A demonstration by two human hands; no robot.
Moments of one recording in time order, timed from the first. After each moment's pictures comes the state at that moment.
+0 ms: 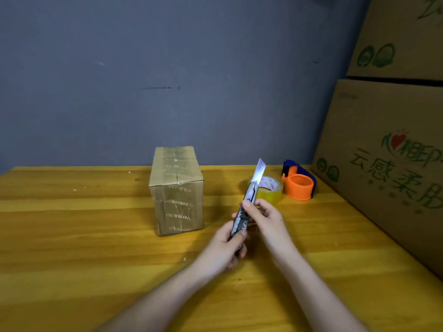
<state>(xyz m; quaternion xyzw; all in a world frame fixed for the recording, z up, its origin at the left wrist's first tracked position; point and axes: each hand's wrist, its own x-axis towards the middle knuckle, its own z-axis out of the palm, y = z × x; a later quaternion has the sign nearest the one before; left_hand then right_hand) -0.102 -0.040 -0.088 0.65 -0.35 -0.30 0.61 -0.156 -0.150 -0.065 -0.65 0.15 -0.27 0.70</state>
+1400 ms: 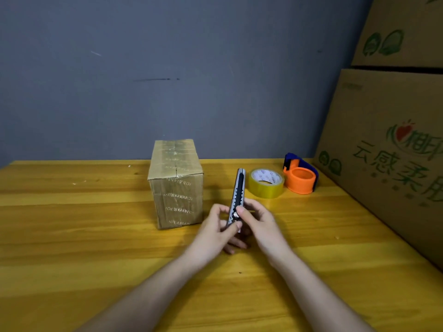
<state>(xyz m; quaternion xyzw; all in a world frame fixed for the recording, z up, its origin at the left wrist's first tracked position) -0.078 -0.045 -0.103 0.66 -0.33 -0.26 0.63 -0.144 -0.153 -0.098 -0.68 0.14 -0.25 0.68</state>
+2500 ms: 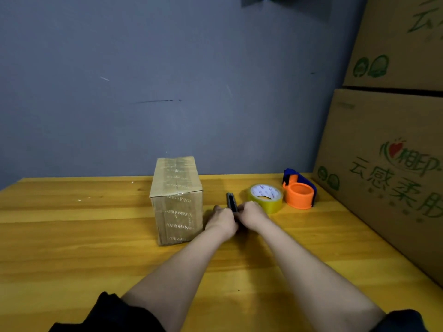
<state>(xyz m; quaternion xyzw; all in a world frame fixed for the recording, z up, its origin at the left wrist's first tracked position) -0.030 -0.114 -0.084 0.92 -0.29 -0.12 0.23 -0.057 -0.214 -0.093 -0.91 0.29 -0.07 0.27</state>
